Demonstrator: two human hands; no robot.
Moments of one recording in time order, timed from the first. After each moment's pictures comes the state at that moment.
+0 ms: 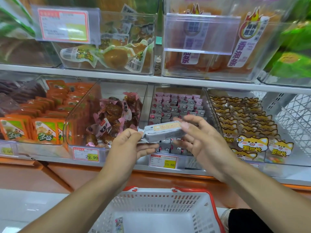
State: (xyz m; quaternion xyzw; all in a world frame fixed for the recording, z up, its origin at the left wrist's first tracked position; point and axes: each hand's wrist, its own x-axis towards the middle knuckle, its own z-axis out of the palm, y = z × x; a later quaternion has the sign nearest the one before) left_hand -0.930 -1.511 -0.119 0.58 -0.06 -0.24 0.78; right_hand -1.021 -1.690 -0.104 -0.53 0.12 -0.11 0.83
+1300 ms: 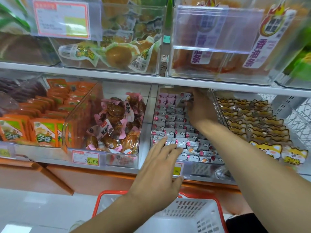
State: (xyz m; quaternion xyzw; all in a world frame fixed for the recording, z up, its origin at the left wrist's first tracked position) left_hand -0.955 -1.534 -0.164 0.84 -0.48 -0.01 0.26; right_hand -0.899 -1.757 -0.119 -0.92 0.22 -0.26 0.19
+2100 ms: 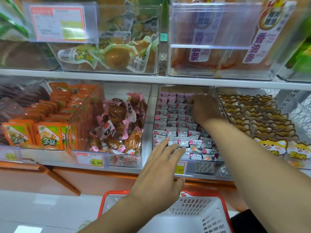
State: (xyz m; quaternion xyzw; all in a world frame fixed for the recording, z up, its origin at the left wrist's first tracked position) left_hand -0.954 -1.530 -0.167 0.84 -0.48 -0.02 0.24; right_hand -0.893 -1.773 -0.125 -0.96 0.26 -0.13 0.03
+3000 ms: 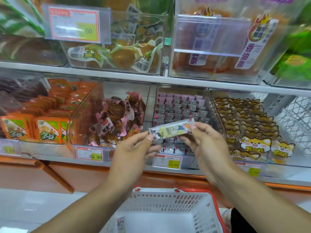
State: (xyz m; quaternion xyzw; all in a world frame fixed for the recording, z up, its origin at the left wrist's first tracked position) left_hand -0.937 -1.502 -0.131 0.64 -0.08 -0.22 0.73; right_hand -1.010 -1.667 -0.110 -0.51 0.30 -0.25 0.77
